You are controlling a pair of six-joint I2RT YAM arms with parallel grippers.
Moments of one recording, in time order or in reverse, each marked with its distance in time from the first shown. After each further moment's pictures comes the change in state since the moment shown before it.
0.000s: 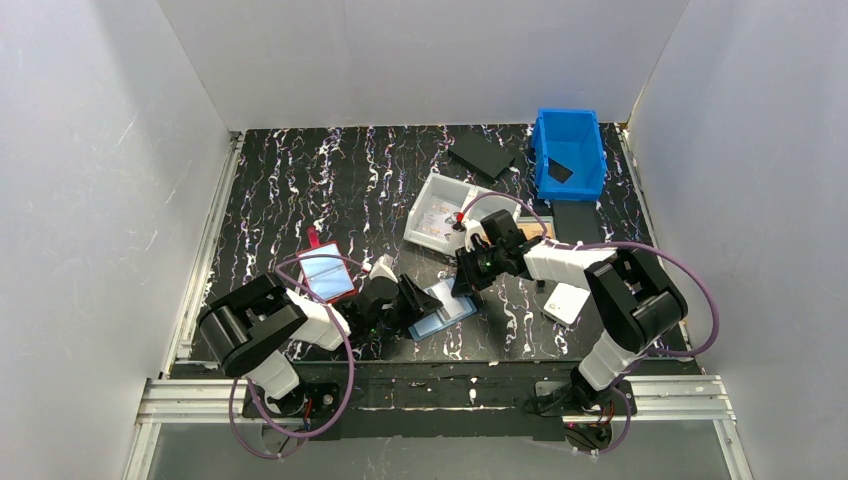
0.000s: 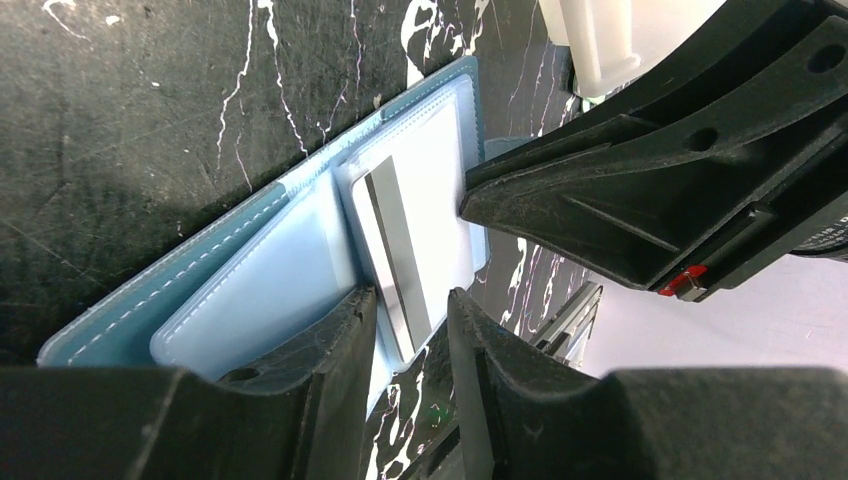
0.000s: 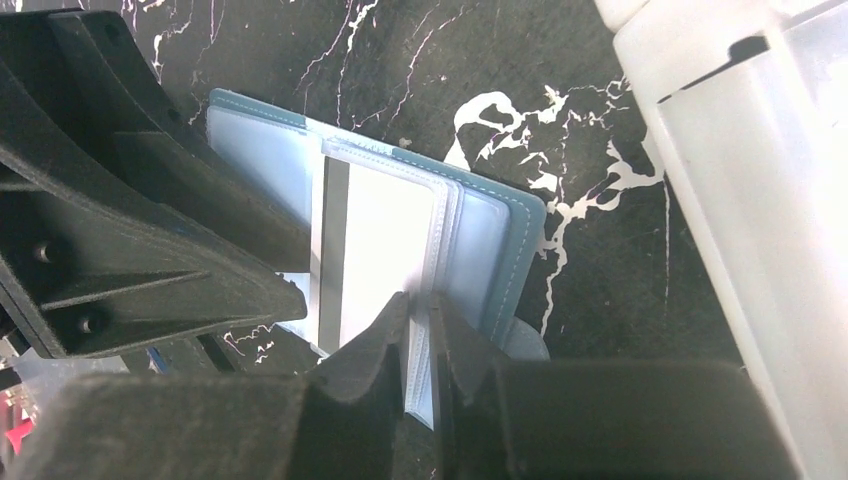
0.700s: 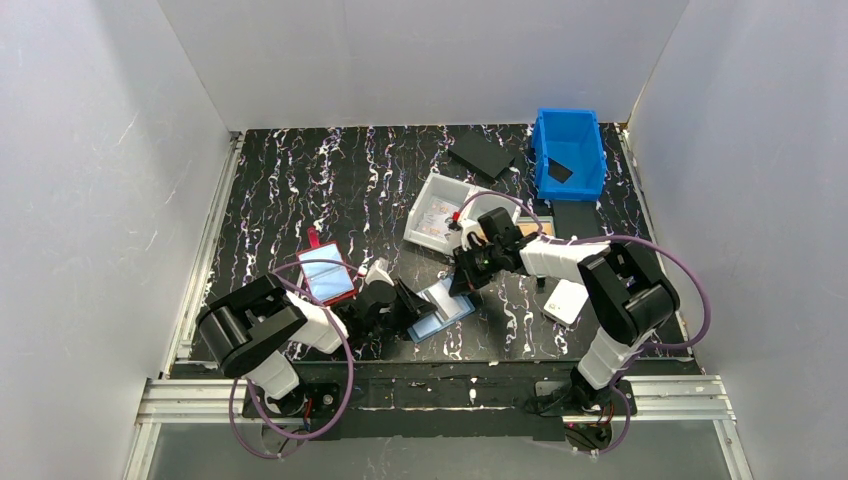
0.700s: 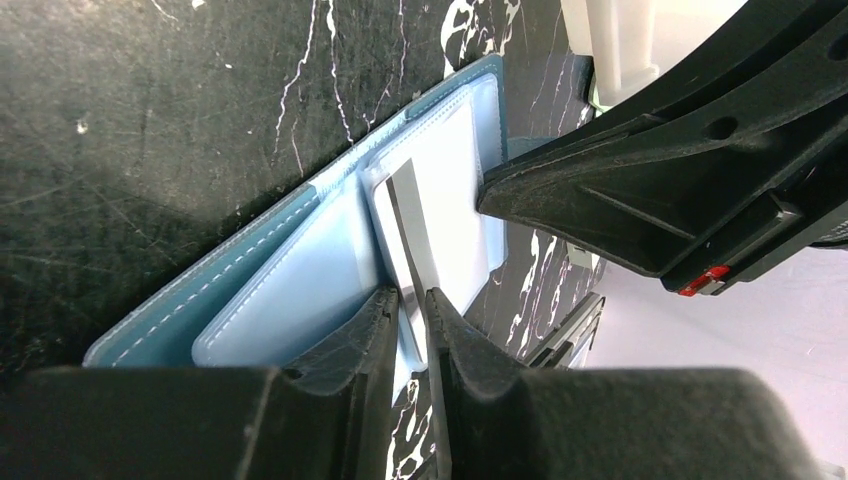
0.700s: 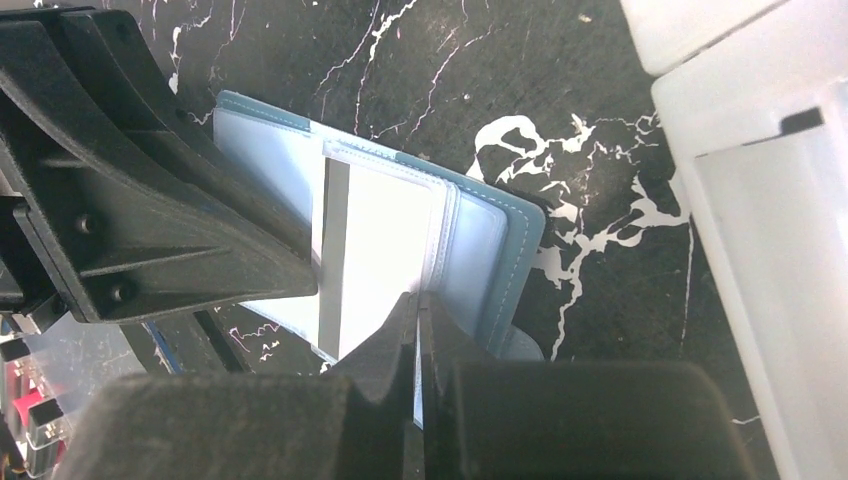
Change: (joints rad) left arm -0.003 -0.005 -0.031 0.012 -0.029 -0.024; right arm -0.004 0.050 0.036 -0.006 -0.056 -0.033
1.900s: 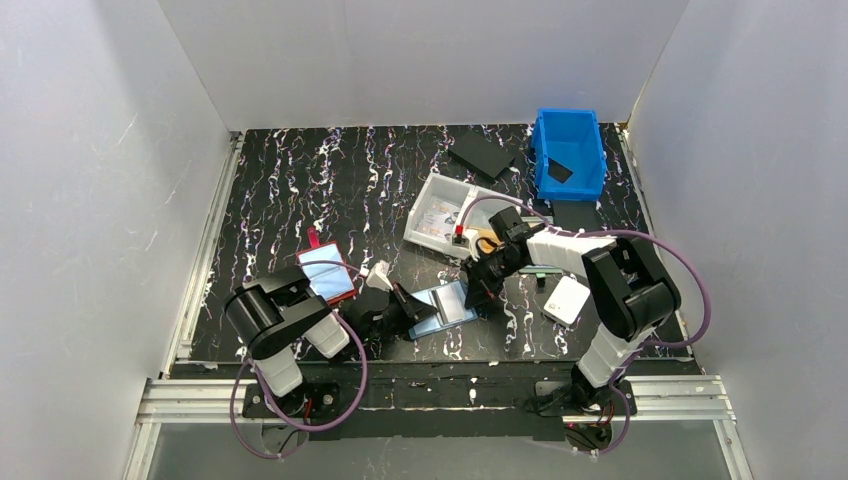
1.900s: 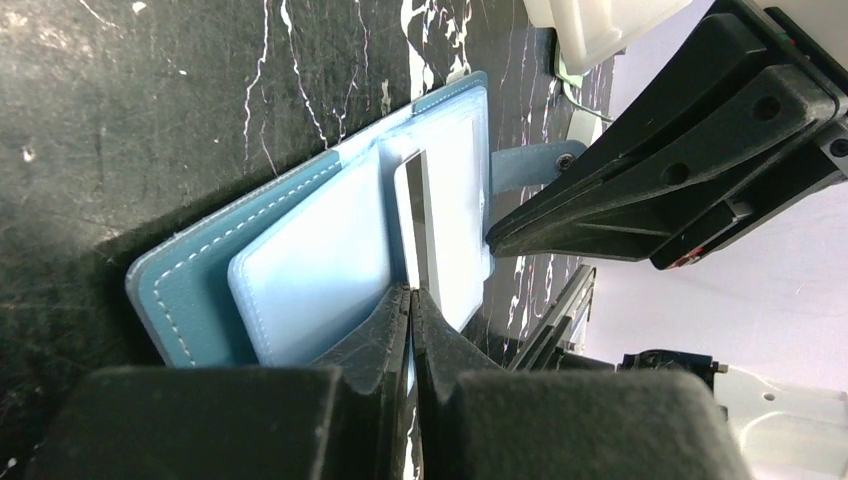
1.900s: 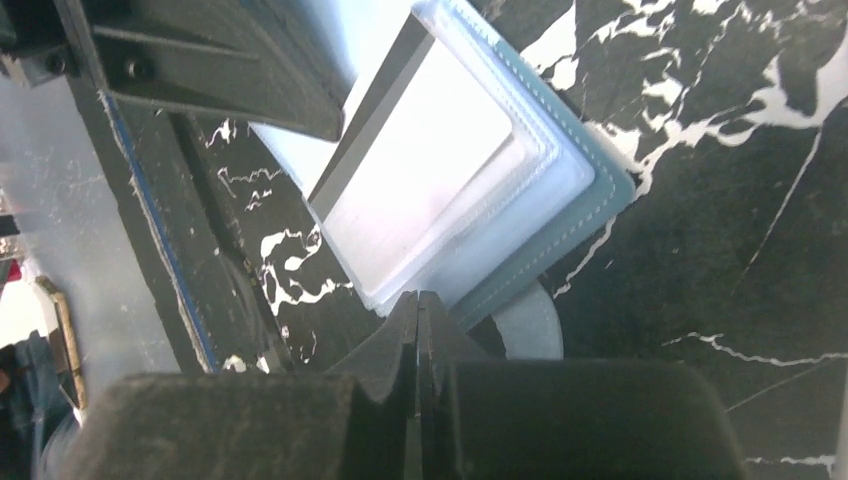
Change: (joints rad) left arm 0.002 0.154 -0.074 0.349 0.045 0.062; right arm -0.085 0.014 0.050 -0.315 -0.177 -0.441
